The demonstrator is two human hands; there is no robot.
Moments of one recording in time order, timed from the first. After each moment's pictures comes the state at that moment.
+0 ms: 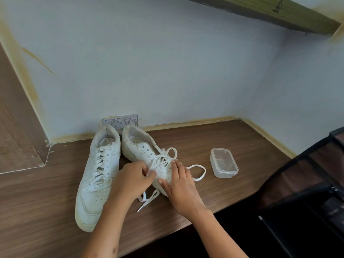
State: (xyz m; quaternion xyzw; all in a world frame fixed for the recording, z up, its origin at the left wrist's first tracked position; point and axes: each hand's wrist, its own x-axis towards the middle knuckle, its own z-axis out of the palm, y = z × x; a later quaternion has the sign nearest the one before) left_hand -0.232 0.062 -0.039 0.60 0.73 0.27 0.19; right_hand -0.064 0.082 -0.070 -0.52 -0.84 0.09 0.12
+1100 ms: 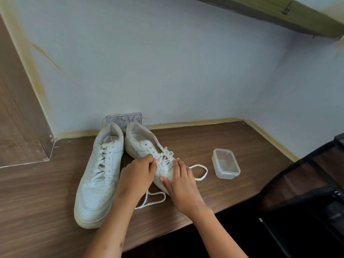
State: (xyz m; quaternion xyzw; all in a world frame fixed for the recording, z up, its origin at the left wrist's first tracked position) left_hand -0.224 0.068 -0.044 0.63 0.71 0.30 0.05; right_hand -0.067 0.083 -0.070 -0.53 -0.84 0.08 0.11
